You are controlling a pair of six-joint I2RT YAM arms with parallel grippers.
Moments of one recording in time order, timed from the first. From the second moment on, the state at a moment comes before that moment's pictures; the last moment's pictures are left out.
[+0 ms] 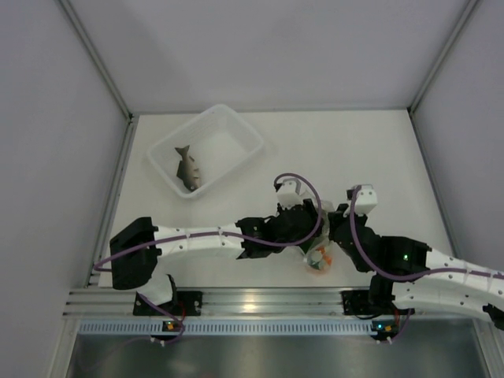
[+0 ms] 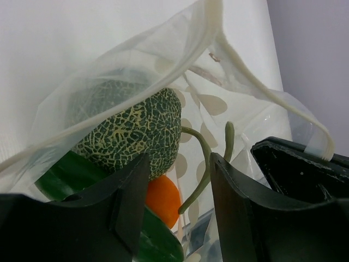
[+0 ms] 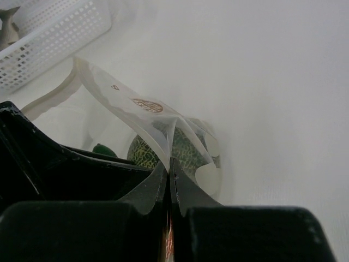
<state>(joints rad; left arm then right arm) -1.28 1.60 1.12 -0.06 -0.52 -1.03 1.23 0.66 0.71 -0.62 0.95 0.69</state>
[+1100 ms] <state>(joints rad) -1.28 1.77 1.19 0.18 -0.39 -1.04 1.23 0.60 0.74 -0.77 0.98 0.70</state>
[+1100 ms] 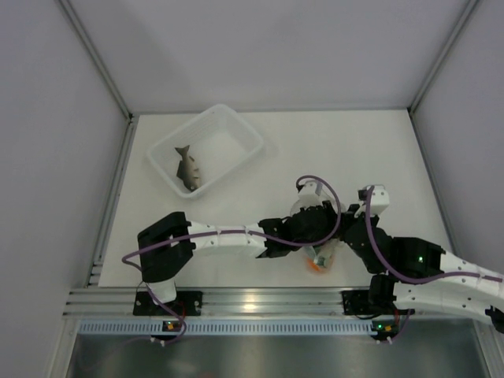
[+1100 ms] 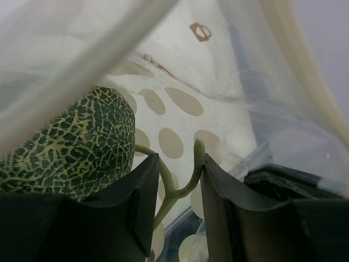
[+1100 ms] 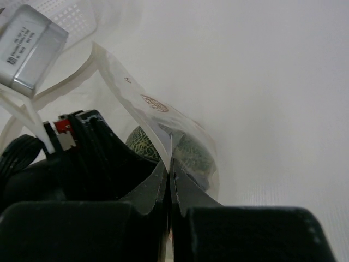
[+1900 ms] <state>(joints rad) -1.28 1.68 1.15 0.19 -0.46 -0.98 1.23 0.64 0.74 -0.75 0.96 0.63</state>
